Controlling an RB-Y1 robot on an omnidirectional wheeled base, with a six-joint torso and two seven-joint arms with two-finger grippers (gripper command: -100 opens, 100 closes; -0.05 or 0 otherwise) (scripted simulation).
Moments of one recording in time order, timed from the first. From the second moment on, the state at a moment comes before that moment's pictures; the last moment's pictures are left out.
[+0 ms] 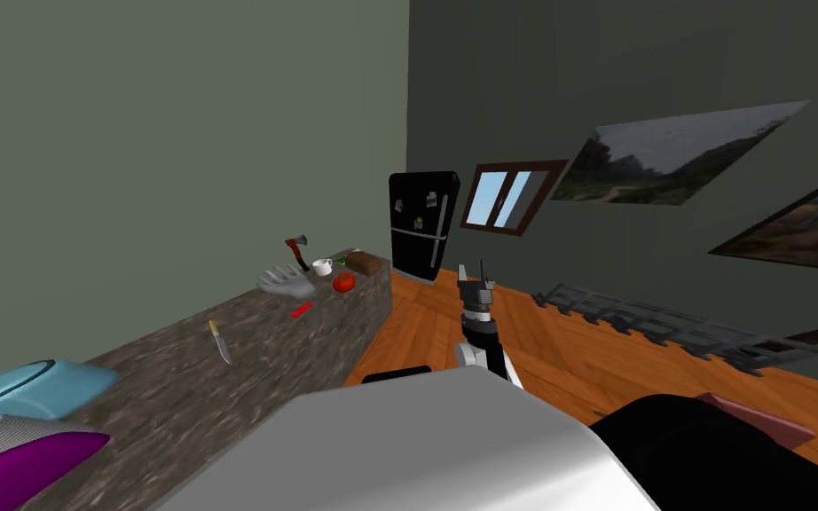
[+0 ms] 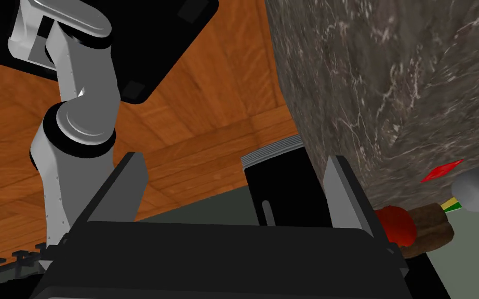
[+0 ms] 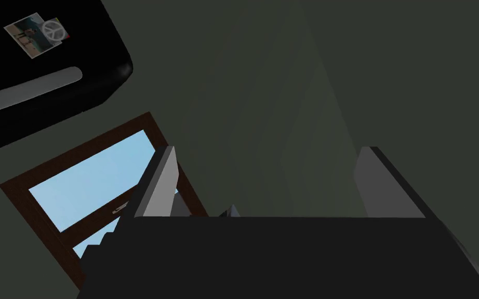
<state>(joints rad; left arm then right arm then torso) 1.55 0.80 0.54 -1.69 -0.86 -0.85 -0.80 0.52 0.04 0.07 -2.26 0.06 -0.58 -0.17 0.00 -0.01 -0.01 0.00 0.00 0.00</state>
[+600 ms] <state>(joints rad) 1.59 0.86 0.57 -1.61 -1.00 -0.84 -0.97 0.52 0.04 0.07 -2.26 0.06 -0.58 -0.17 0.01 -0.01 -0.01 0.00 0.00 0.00</state>
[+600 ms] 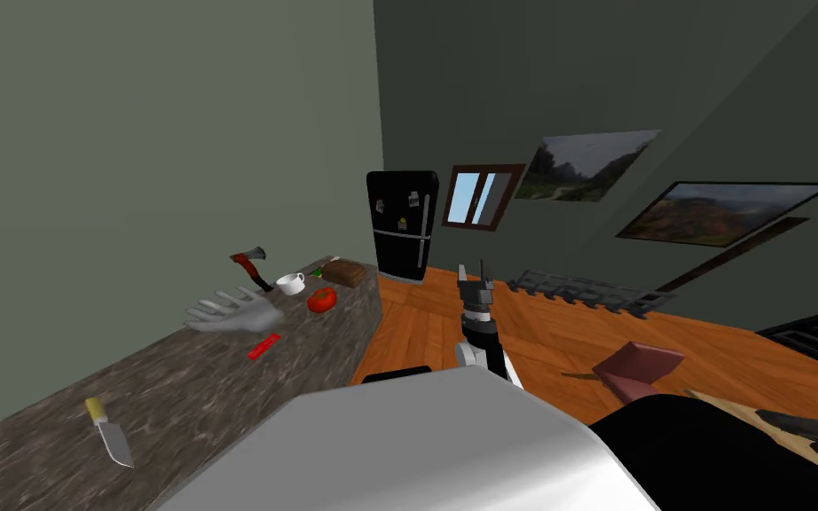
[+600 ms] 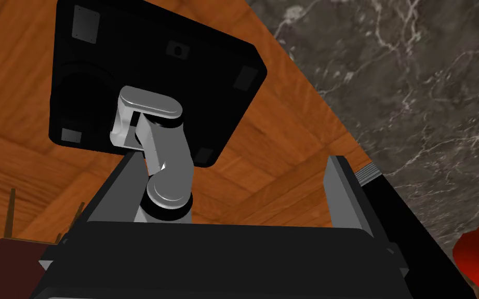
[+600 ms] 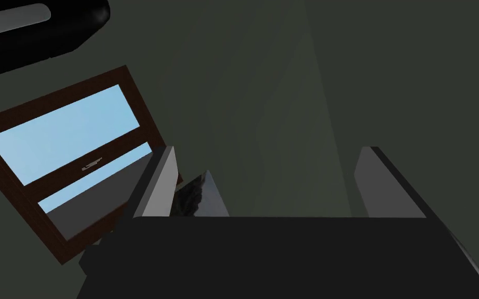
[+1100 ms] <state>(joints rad) 1.60 0.89 0.58 -1.56 -1.10 -0.83 -1.09 0.52 0.04 0.07 -2.26 0.06 -0.58 -0.17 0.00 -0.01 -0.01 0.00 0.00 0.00</state>
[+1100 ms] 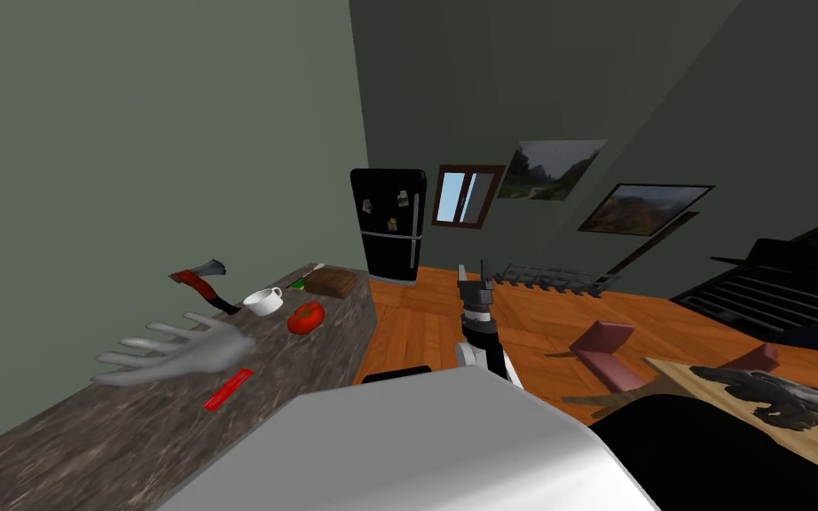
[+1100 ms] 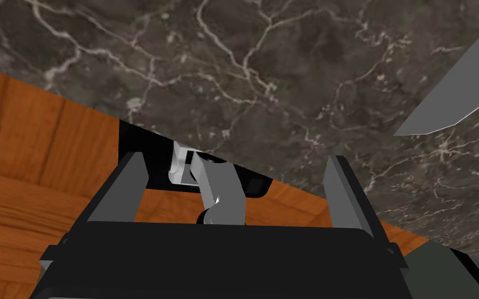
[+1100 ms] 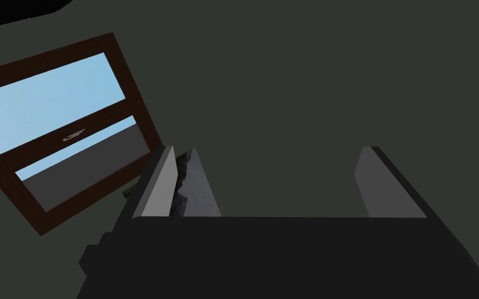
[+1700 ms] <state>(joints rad) 1.59 0.92 0.57 -1.49 -1.22 -0.82 -1.24 0.52 0.04 0.07 -2.26 0.06 -0.58 -0.17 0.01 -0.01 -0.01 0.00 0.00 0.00</state>
